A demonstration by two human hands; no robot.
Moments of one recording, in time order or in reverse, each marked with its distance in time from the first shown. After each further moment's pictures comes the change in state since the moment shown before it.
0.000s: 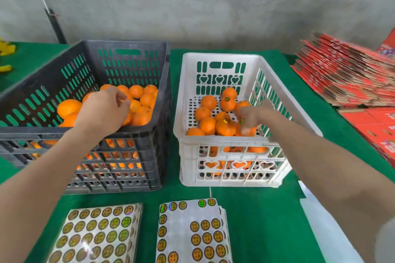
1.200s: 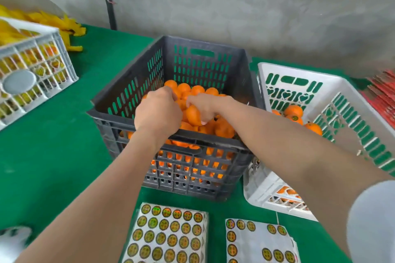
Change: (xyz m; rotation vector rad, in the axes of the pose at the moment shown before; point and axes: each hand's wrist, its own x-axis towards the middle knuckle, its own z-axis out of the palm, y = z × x) left_hand 0.008 -0.085 -0.038 -0.020 0.056 -0.265; right_hand 0.080 -0.313 -0.051 -0.230 0.100 -0.613
